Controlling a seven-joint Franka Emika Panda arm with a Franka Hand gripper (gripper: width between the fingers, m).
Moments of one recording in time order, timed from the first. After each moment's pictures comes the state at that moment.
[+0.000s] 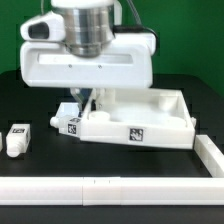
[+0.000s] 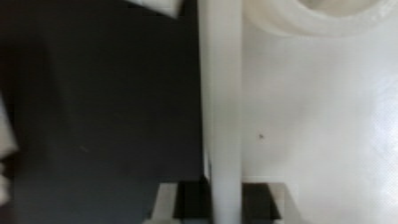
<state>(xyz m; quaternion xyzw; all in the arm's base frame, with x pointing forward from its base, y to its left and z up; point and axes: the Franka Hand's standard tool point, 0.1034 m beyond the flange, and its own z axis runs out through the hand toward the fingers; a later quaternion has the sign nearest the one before) 0.532 -0.052 0.069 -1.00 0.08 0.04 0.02</state>
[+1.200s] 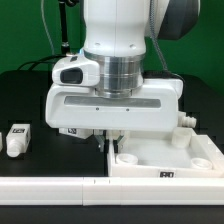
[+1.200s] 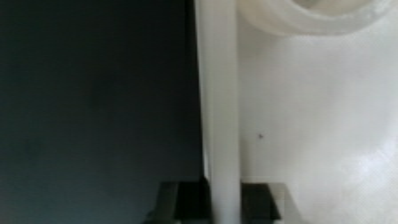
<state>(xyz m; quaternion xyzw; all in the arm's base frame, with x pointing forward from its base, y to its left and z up) 0.580 -0.020 0.025 -1.00 0.03 0.03 -0.01</state>
